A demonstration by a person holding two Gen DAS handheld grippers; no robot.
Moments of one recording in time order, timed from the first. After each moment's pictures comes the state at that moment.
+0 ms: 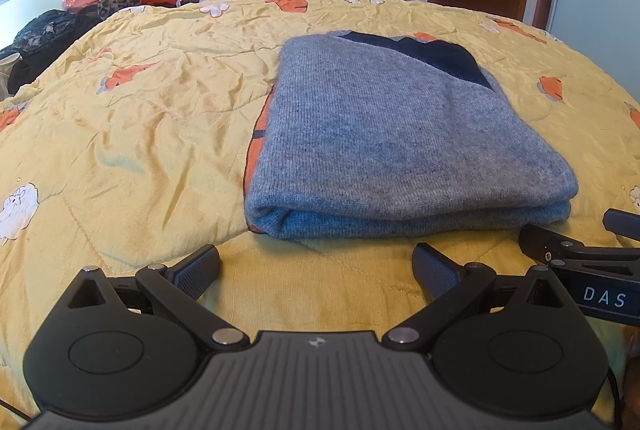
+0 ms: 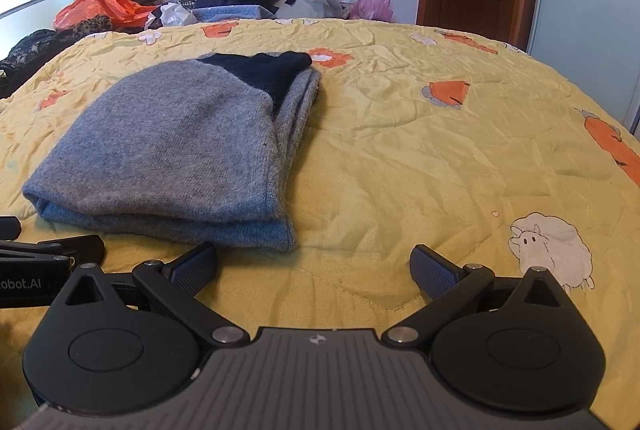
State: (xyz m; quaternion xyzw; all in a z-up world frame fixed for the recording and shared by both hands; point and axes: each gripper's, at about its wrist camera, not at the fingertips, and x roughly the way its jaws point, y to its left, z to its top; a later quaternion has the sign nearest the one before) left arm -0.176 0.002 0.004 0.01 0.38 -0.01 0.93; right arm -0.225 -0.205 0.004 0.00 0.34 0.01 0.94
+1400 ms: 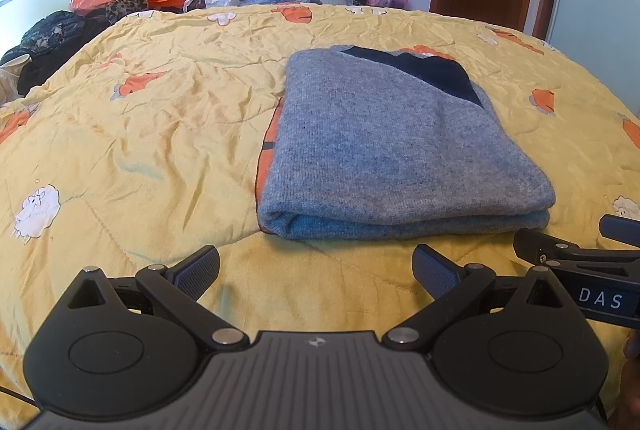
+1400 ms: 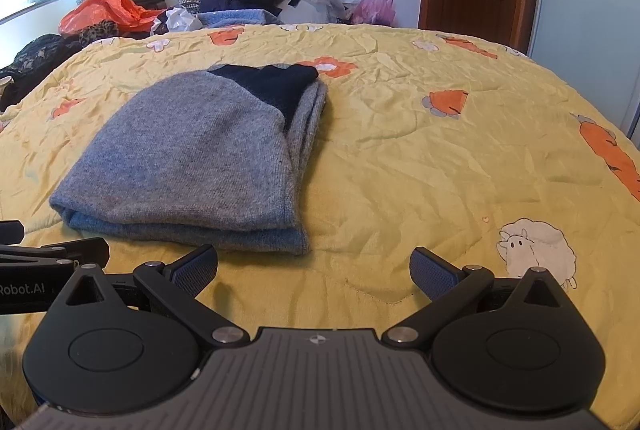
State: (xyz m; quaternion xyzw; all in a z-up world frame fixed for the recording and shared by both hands) left arm -0.192 0.006 0.025 0.00 0.38 -0.01 0.93; right arm -0.239 -0.198 0.025 0.00 0.34 0.01 0.94
